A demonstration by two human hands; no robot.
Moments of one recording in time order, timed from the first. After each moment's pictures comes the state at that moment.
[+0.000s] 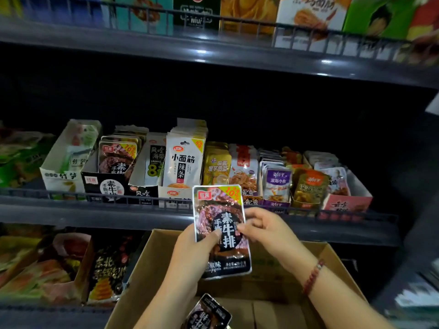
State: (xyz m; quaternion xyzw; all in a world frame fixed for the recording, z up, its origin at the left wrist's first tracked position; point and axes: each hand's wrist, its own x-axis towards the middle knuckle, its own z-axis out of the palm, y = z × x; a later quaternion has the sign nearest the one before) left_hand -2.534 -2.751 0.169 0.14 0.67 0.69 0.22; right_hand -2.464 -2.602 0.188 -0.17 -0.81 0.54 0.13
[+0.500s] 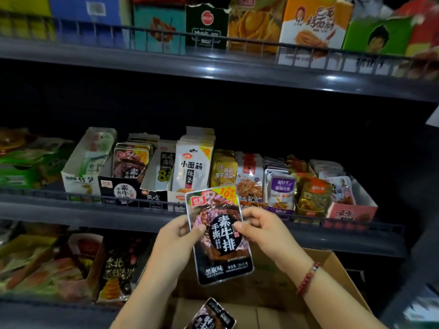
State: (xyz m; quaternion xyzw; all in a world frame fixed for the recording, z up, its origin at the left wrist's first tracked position) left_hand -2.544 -2.781 0.187 0.18 0.68 0.69 0.15; right_hand -2.466 -2.614 0.202 -0.15 -0.81 0.55 0.16
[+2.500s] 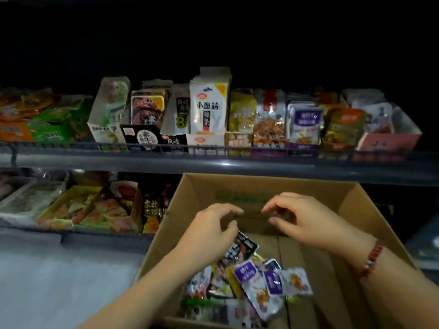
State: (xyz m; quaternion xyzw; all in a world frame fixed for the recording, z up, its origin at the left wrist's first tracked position) left_hand -2.508 -2.813 0.134 0.41 0.84 0.34 0.08; right_hand -2.402 -2.629 0.168 -0.04 -0.98 0.20 0.03
